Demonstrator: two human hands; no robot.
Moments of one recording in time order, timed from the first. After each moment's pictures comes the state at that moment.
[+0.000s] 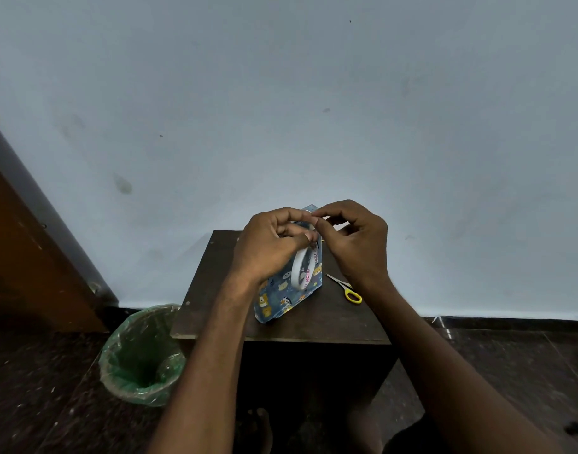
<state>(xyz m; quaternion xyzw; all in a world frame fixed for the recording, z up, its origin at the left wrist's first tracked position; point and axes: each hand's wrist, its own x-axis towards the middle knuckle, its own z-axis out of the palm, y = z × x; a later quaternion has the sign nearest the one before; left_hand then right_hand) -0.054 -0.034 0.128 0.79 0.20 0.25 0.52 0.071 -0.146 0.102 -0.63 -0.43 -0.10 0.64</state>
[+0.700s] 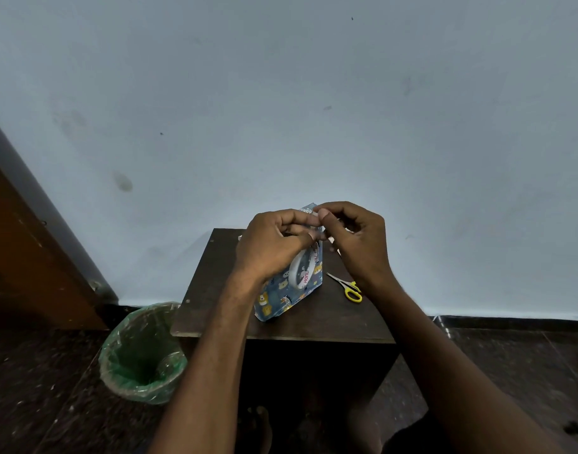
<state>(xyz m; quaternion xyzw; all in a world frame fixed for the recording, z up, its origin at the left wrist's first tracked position) -0.047 -0.033 0.122 0.78 0.21 0.25 0.53 0.075 -0.148 0.100 -0.63 -0.39 0.01 0.68</state>
